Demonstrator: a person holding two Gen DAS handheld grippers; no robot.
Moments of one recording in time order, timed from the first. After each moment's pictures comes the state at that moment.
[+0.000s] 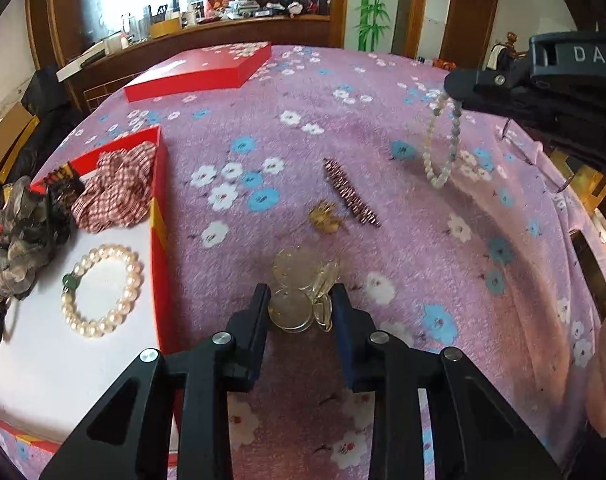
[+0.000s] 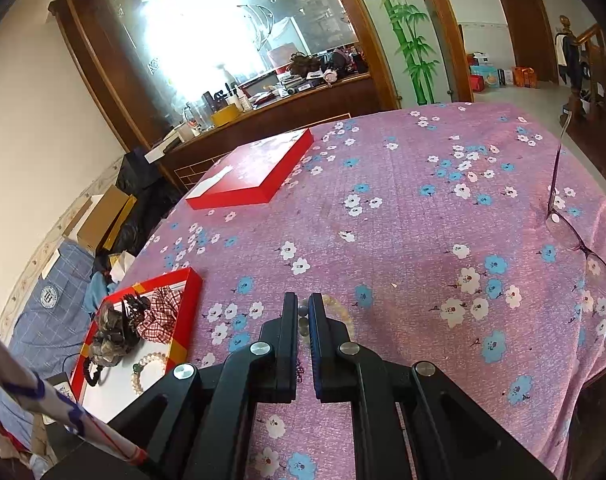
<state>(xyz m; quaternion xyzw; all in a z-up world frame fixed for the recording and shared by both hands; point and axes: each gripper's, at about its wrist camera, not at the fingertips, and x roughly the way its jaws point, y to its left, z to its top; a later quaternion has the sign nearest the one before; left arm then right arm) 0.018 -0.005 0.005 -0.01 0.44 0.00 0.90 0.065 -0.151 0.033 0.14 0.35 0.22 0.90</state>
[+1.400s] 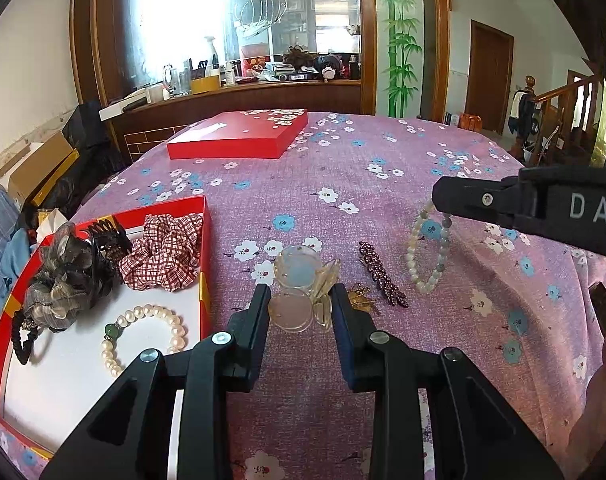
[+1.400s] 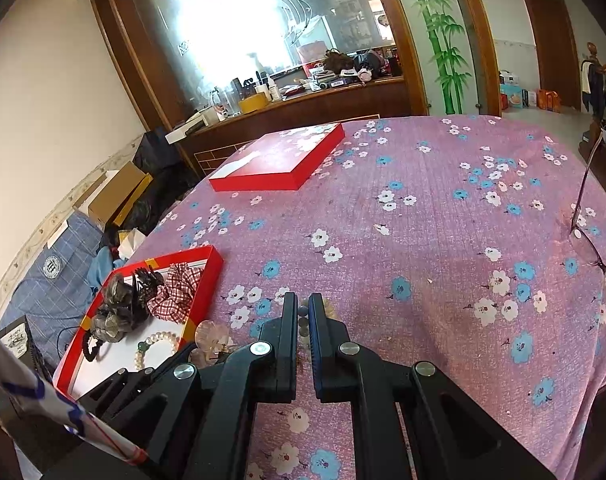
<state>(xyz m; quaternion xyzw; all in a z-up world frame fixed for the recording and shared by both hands) 0.020 0.003 0.028 0.00 0.33 0.07 0.94 0.051 -0.120 0.026 0.09 0.34 0.26 0.90</state>
